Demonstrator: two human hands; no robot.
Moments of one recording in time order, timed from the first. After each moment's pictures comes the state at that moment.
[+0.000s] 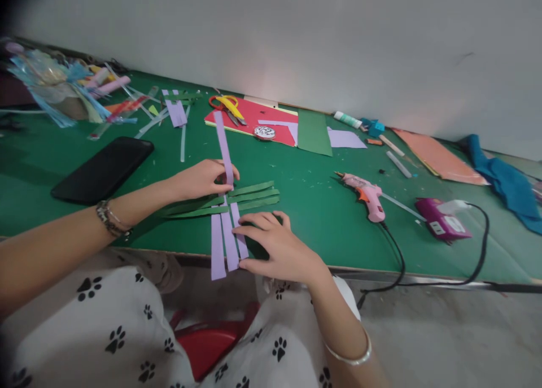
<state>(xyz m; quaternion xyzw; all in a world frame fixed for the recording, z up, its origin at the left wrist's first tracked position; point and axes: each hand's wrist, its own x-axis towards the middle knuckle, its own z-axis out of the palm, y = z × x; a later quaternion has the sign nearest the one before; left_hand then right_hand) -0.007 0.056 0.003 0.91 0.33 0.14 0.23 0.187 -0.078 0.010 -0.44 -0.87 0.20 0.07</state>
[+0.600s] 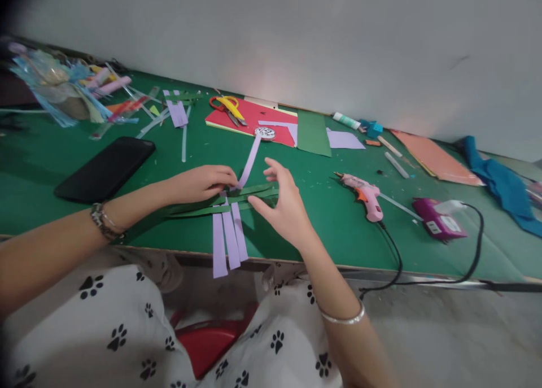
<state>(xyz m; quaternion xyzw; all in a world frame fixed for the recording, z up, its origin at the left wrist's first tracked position) -0.017 0.051 0.004 0.95 0.23 0.11 0.16 0.183 -0.041 0.014 -0.53 -0.75 0.13 0.36</state>
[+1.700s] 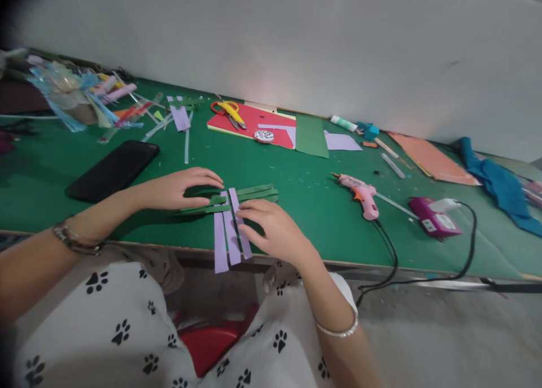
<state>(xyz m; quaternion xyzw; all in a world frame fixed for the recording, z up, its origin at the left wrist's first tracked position) -0.059 0.033 0.007 0.93 0.29 0.09 0.23 0.177 -0.064 0.013 -0.41 -0.87 0.16 0.21</state>
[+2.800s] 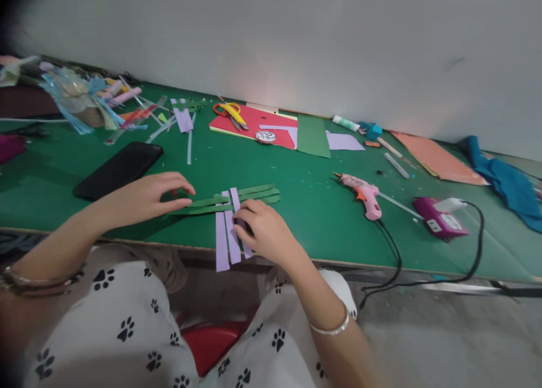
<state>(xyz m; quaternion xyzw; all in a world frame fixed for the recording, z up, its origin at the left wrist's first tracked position) -0.084 -0.002 0.021 0.88 0.43 0.09 0.16 0.161 -0.063 0.003 -0.44 -0.87 0.13 0.17</state>
